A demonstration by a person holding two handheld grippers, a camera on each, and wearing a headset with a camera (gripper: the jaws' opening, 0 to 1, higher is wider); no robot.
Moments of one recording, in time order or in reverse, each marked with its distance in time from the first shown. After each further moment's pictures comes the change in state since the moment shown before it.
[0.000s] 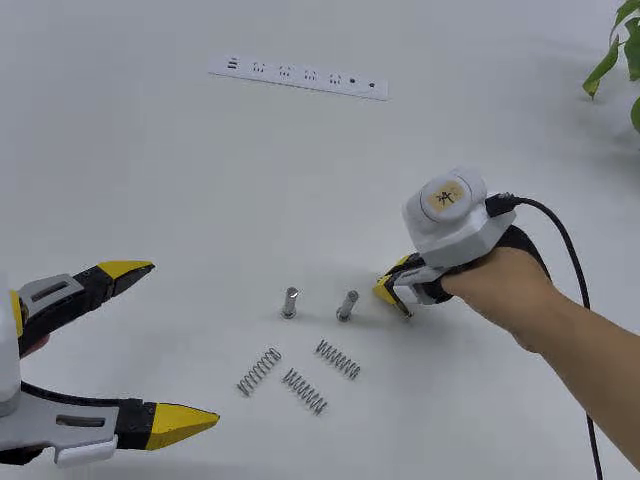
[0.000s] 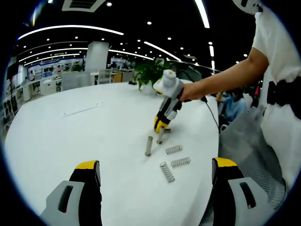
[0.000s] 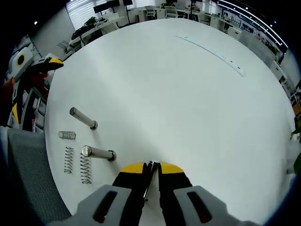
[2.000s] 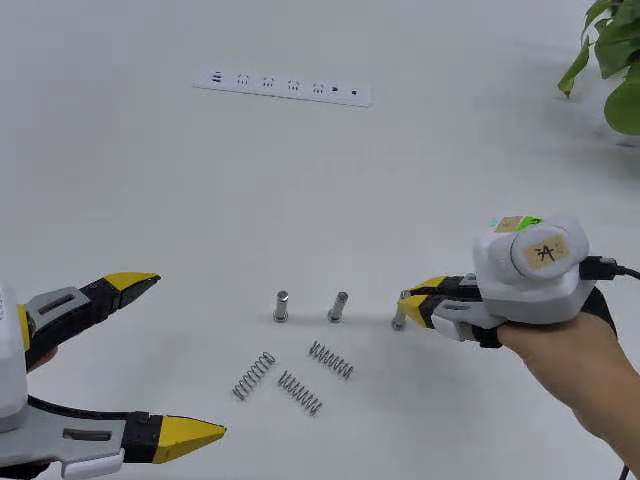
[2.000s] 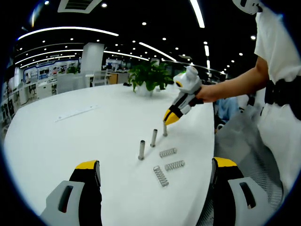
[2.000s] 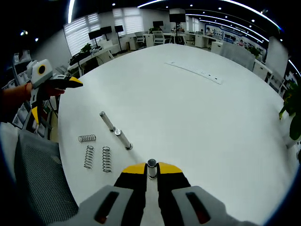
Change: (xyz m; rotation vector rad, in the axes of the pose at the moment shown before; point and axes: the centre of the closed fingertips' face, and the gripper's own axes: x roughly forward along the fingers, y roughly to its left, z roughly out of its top) left arm 0.005 -0.014 0.007 0.023 -0.003 -0.042; right arm -0.068 0.019 -0.021 0.088 -0.272 -0.043
